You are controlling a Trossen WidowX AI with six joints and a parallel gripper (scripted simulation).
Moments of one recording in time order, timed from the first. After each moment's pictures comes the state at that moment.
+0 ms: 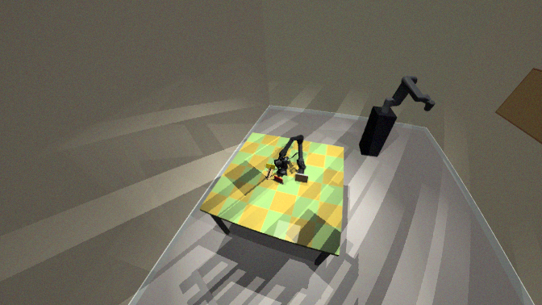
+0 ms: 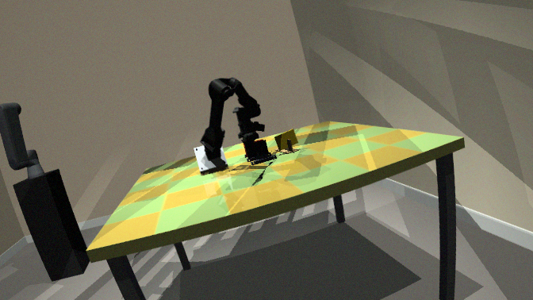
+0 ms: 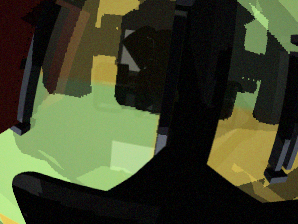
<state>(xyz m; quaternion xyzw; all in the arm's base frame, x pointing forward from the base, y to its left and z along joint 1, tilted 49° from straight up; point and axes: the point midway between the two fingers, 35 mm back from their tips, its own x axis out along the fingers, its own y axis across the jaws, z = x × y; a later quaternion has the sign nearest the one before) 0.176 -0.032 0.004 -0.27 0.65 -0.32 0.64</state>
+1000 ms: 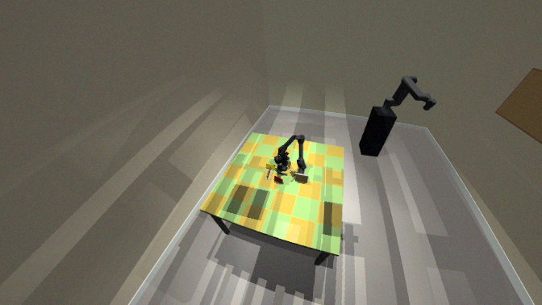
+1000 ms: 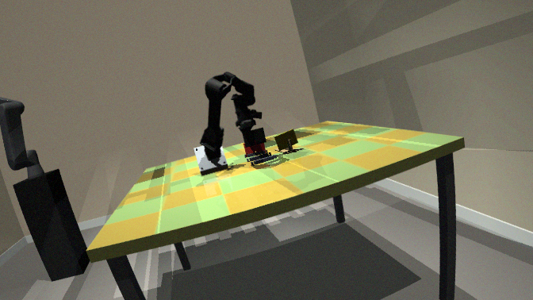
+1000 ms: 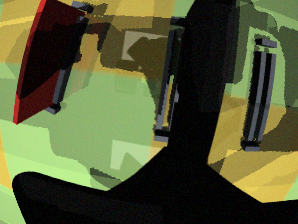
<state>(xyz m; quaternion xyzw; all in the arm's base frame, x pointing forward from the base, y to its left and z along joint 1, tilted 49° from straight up) 0.180 0.012 0.043 -0.27 0.65 -0.32 0.64</state>
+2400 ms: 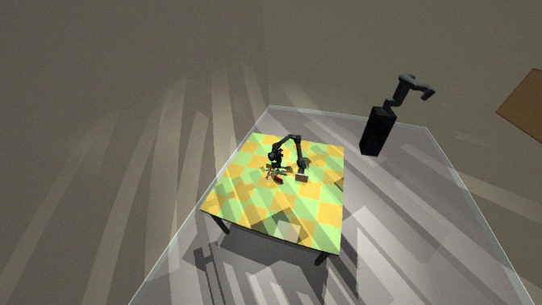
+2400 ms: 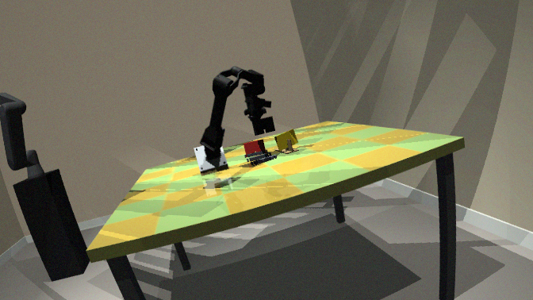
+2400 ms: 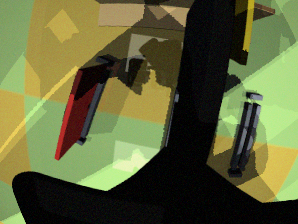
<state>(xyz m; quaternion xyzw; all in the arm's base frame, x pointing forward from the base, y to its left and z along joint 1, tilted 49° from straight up) 0.240 0.047 0.060 -0.27 0.66 -0.30 0.64</state>
